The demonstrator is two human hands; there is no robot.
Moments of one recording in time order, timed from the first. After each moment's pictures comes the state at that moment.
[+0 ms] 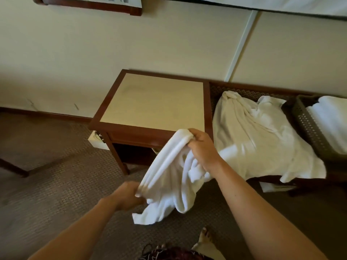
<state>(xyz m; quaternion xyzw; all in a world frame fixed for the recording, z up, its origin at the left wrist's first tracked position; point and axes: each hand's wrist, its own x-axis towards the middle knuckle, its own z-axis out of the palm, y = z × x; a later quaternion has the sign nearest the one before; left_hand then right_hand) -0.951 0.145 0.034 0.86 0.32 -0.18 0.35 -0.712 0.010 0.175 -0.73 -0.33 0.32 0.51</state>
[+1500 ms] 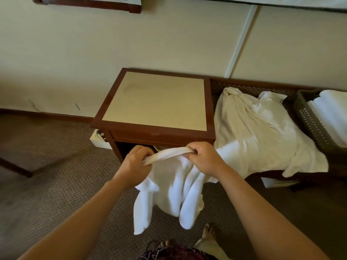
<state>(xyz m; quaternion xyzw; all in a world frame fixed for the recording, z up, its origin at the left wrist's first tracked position) -0.916 0.153 0.095 0.87 0.32 0.11 0.36 -0.711 -0.012 0.136 -0.78 -0.44 0.29 0.36</state>
